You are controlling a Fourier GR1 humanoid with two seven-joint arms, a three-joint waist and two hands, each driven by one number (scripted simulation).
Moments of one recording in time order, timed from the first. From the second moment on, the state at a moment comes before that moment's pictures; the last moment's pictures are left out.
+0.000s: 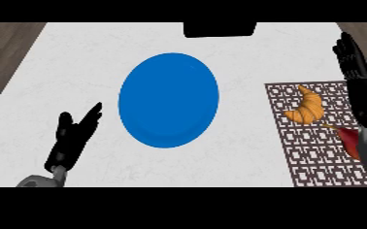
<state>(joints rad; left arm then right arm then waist) -0.05 0.44 -0.29 -1.32 0.29 0.11 0.20 -0.25 -0.52 0.00 -1.42 -0.11 -0.10 -0.24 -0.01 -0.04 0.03</state>
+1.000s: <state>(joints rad) -0.25 0.40 -0.20 -1.41 0.16 0.22 0.07 0.07 -0.73 0.12 -1.43 0.03 0.27 -0.65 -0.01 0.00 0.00</state>
